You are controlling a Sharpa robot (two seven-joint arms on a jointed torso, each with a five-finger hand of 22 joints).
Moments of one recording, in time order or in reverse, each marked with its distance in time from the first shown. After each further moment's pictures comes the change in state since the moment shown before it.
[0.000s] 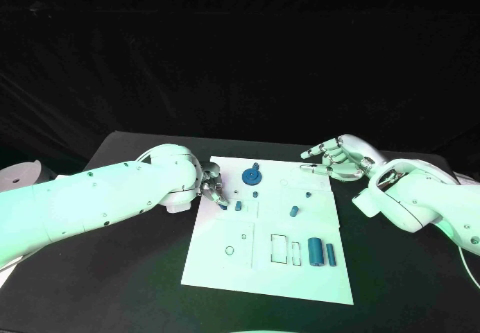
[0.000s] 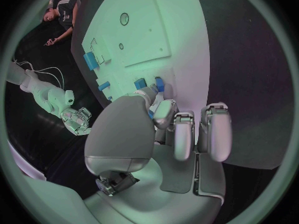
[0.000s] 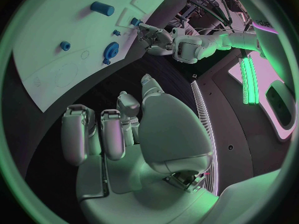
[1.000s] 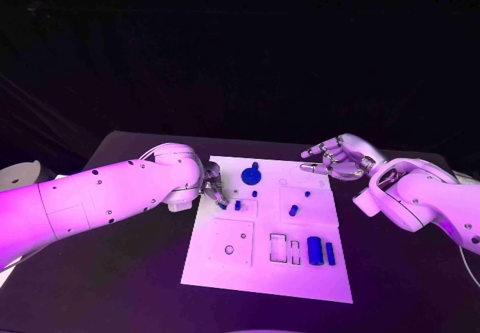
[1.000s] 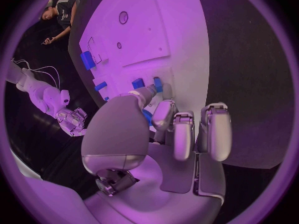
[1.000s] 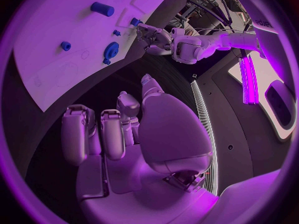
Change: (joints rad) left arm 0.004 0.025 -0.004 -0.022 0.011 0.009 -0.044; left_hand -0.101 -0.032 0.096 -0.056 0.038 0.020 -0.005 0.014 0.057 0.023 -0.013 0.000 0.011 -0.002 -0.010 0.000 0.001 0.000 -0.002 -0.009 0.005 0.000; right arm 0.000 -0.006 0.000 0.005 0.000 0.000 0.001; right_hand 0.000 0.000 -0.003 -0.003 0.000 0.000 0.000 0.000 0.001 0.000 0.000 0.000 -0.001 0.000 0.000 0.000 0.000 0.000 0.000 0.000 0.000 0.000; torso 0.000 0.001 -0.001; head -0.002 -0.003
